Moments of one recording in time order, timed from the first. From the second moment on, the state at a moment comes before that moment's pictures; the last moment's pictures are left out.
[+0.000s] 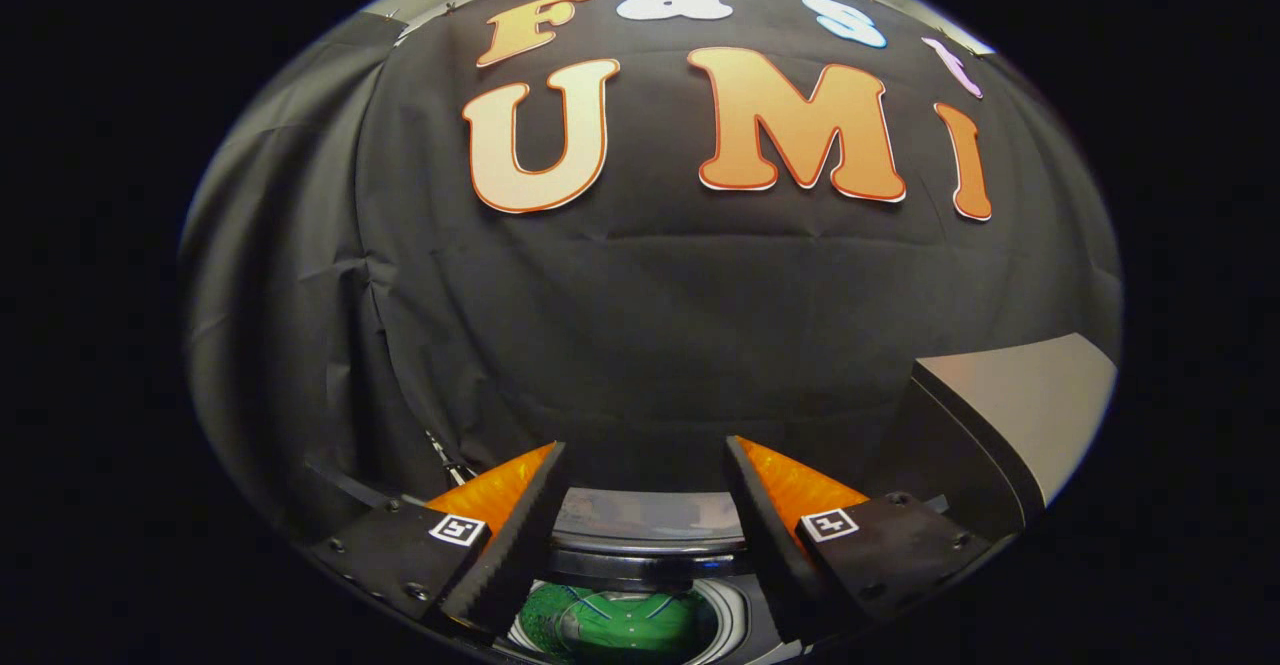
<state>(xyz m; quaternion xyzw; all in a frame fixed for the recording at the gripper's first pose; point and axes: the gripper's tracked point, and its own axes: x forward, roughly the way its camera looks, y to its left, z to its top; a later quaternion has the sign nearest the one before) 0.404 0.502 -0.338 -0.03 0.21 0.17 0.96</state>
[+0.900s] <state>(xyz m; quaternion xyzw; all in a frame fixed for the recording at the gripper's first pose) 0.322 0.473 -0.414 -0.03 0.30 0.16 0.94</state>
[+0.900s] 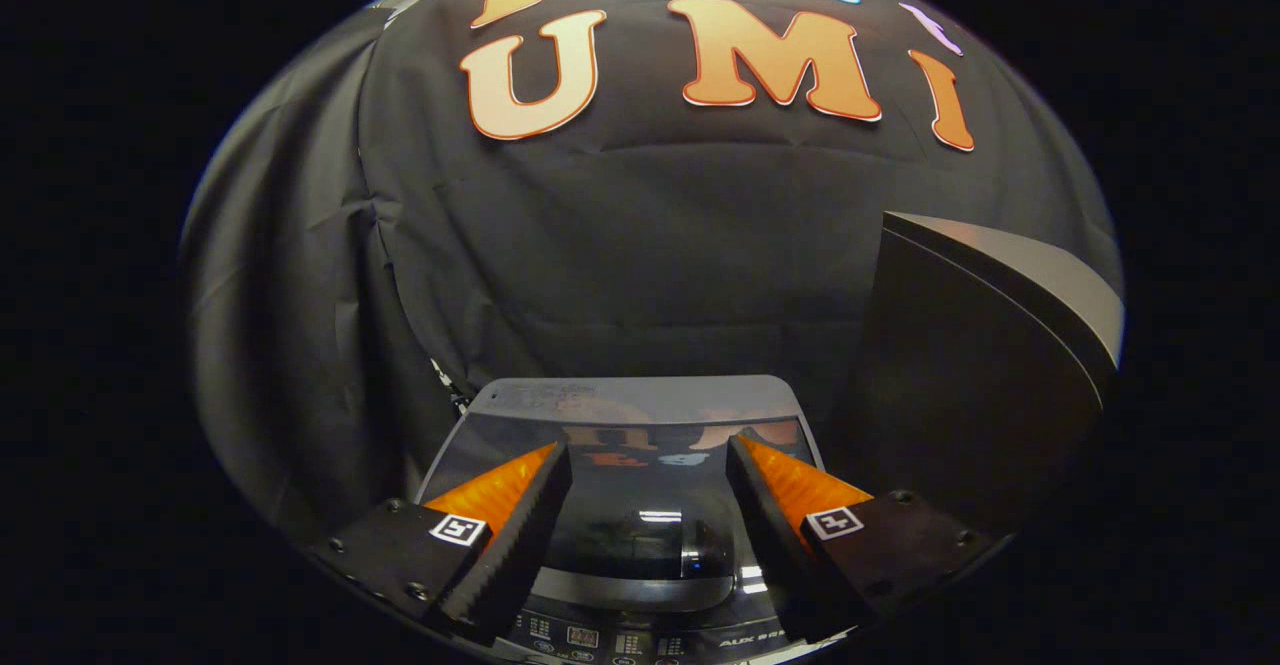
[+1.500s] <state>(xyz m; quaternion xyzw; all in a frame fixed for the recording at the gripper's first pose) 0.280 0.431 -0.218 -0.02 0.16 0.18 0.97</state>
